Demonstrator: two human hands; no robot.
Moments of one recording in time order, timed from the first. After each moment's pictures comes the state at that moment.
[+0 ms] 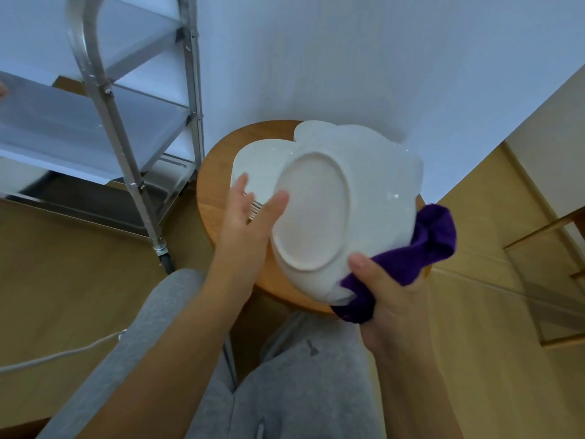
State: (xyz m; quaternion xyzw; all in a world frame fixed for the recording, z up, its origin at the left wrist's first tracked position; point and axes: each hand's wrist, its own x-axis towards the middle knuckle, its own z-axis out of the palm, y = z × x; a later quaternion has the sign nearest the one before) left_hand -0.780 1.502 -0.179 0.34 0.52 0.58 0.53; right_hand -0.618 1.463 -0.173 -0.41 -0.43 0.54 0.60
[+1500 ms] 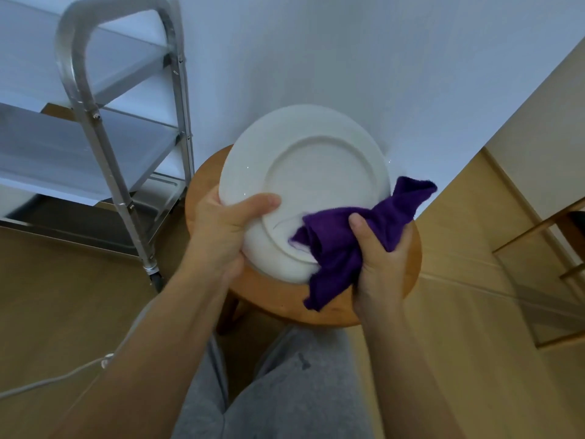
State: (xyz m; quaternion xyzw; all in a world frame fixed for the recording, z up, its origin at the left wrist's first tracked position) left_hand -0.783 1.512 -0.148 0.29 0.36 0.67 0.59; right_hand -0.611 1.516 -0.171 -0.43 -0.40 0.45 0.67
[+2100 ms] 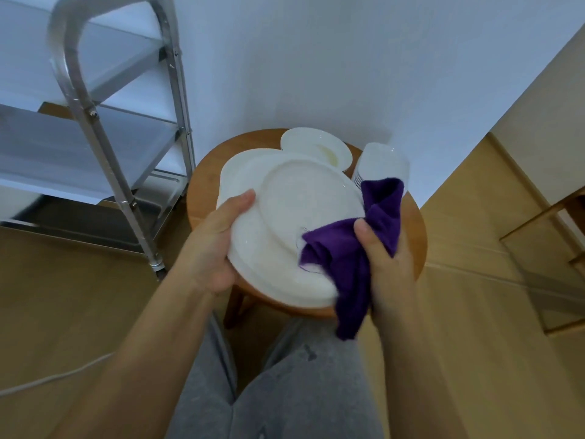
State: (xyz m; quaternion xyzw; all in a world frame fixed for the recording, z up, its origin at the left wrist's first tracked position) left_hand -0.799 1.507 -0.169 0.23 0.30 0.56 0.74; right_hand -0.600 1.502 -0.178 -0.49 -0.43 0.46 0.60
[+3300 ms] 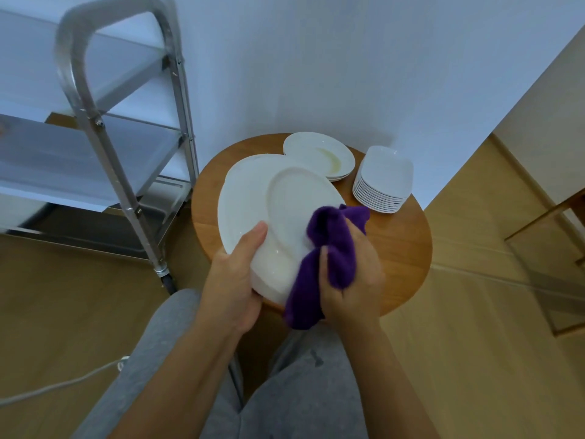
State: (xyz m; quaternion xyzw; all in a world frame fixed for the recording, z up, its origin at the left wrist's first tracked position) left_hand -0.774 1.484 -0.183 0.21 0.37 0.63 0.65; right_hand -0.636 1.497 -0.213 -0.48 -0.68 0.06 0.55
